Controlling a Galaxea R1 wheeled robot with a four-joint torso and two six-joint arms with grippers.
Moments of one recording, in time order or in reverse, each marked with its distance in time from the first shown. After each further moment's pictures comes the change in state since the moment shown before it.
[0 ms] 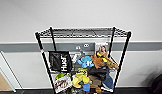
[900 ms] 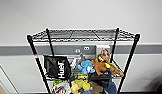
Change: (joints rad) left arm 0.037 -0.046 0.081 0.000 -0.061 0.003; right arm 0.000 -0.011 0.039 0.000 0.005 -0.001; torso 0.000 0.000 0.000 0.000
